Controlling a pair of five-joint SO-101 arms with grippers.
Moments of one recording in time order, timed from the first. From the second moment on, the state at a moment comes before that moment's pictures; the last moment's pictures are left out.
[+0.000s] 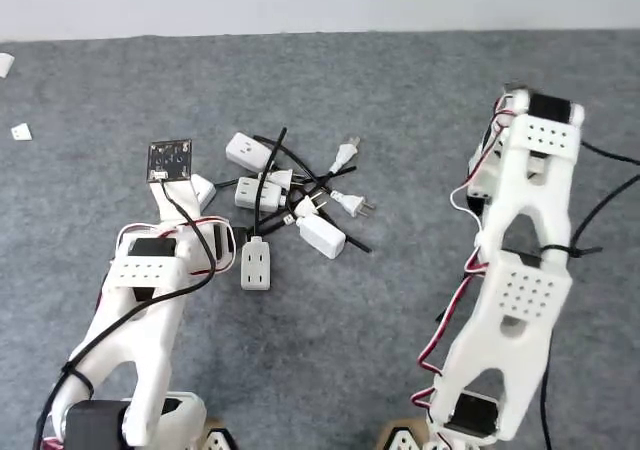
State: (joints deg) left arm -3.3 -18.5 55.0 39.7 11.3; right arm 12.9 44.0 -44.0 100.4 4.7
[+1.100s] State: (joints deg) left arm -3.3 -18.5 55.0 39.7 11.3; right arm 8.6 -20.8 44.7 72.9 2.6
